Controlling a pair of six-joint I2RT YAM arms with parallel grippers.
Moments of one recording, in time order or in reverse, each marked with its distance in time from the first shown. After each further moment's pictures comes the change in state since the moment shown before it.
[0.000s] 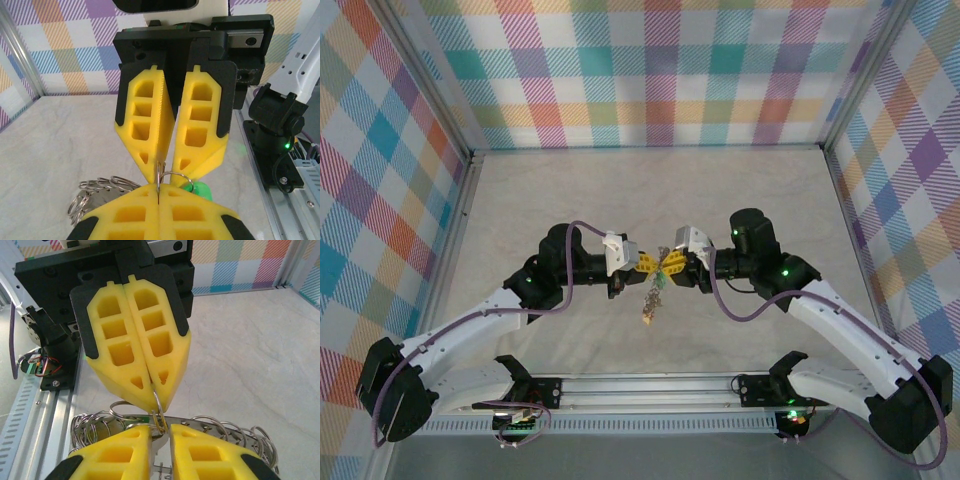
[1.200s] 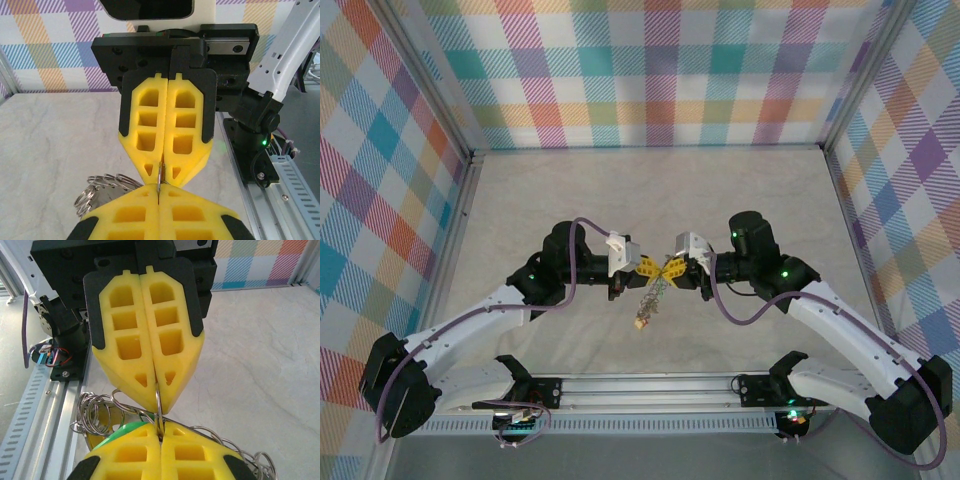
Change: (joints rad) left arm 0.000 0.027 0.019 -0.038 0.077 -0.006; right arm 0.000 -0.002 -0.016 -0.029 -0.039 -0.053
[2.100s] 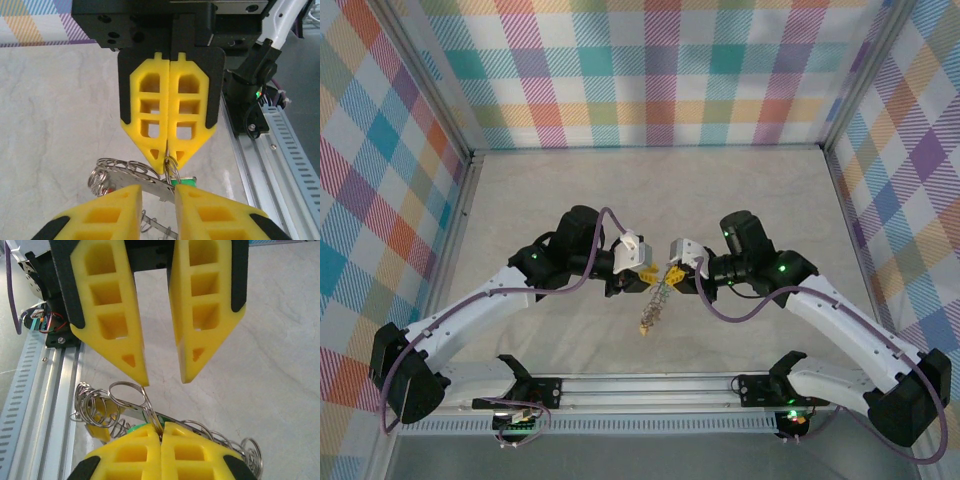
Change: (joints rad) left arm -0.008 0.091 0.231 -0.478 -0.031 0.236; right arm 0.026 0.040 0.077 -0.214 0.109 -0.098
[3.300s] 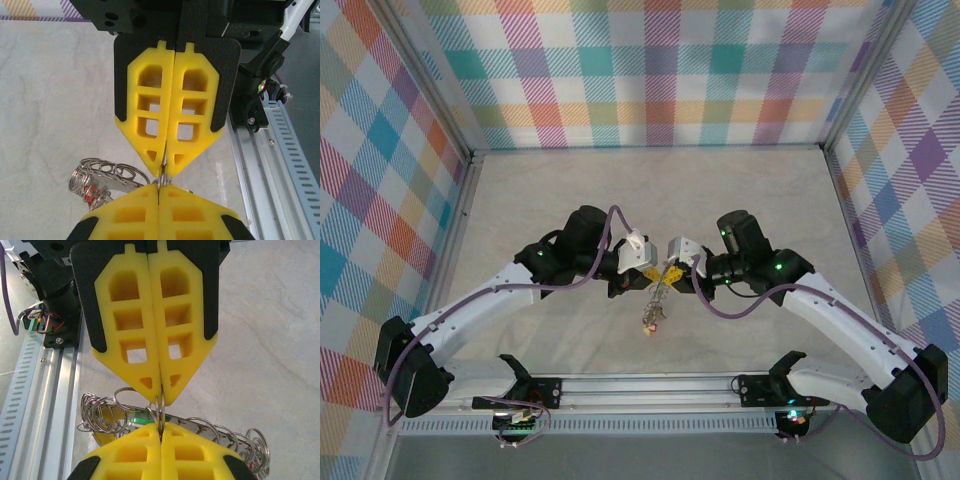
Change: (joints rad) left arm -0.019 0.039 0.028 -0.043 -0.045 -0.038; right arm 0.011 0.019 0.000 0.016 0.009 0.019
